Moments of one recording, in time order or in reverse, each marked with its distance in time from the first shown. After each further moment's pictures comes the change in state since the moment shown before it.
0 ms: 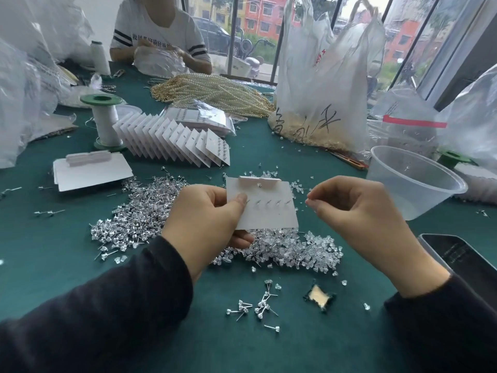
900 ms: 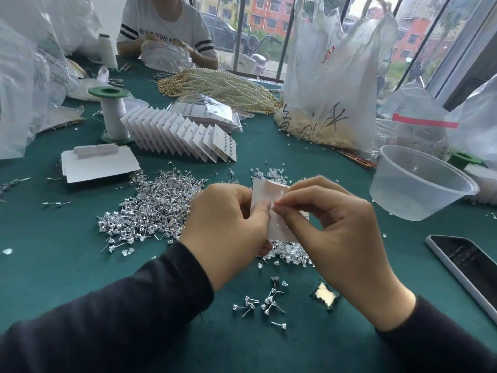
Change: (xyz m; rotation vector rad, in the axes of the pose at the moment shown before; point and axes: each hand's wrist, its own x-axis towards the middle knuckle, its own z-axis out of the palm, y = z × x) left_hand -0.011 -0.001 0.009 0.324 0.032 0.196; right_hand -0.020 -0.022 0.042 0.181 0.068 -0.323
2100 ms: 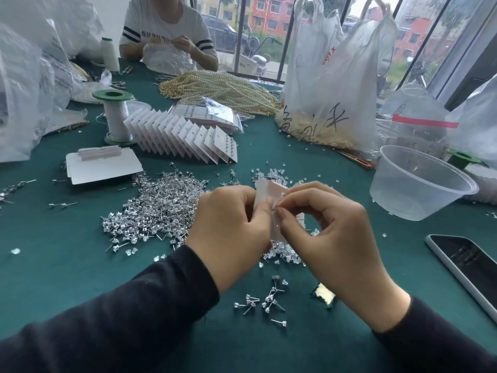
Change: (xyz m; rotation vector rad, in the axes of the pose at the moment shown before) left_hand -0.002 0.000 0.001 0.109 0.041 0.119; right_hand -0.003 -0.004 0.003 -0.102 0.012 0.010
